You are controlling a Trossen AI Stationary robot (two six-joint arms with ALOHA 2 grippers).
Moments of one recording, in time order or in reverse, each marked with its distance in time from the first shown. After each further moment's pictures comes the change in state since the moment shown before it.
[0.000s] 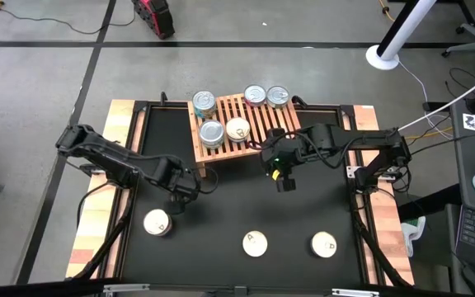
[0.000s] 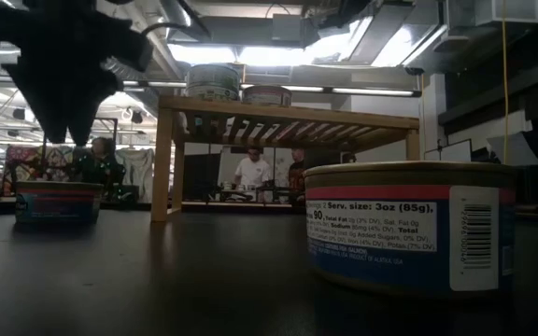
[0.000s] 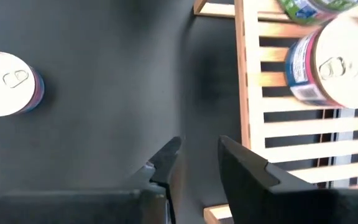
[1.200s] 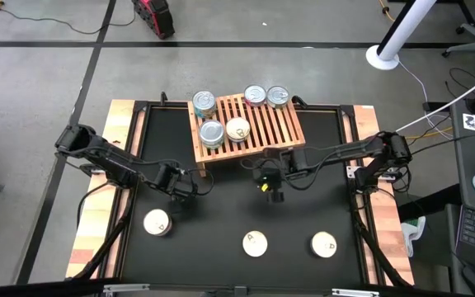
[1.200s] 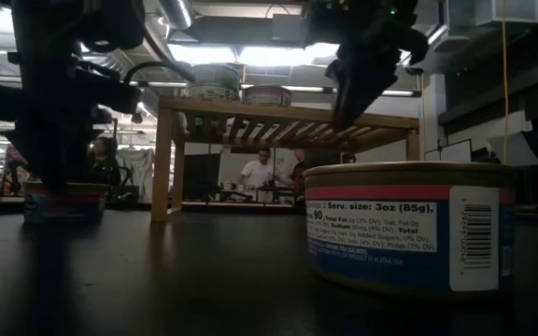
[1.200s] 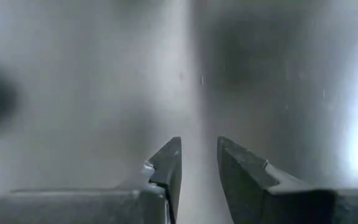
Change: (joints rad) left arm 0.000 -0.002 -0.228 0.221 -0.096 -0.057; right arm 0.000 -0.005 -0.532 0.481 -0.001 0.118
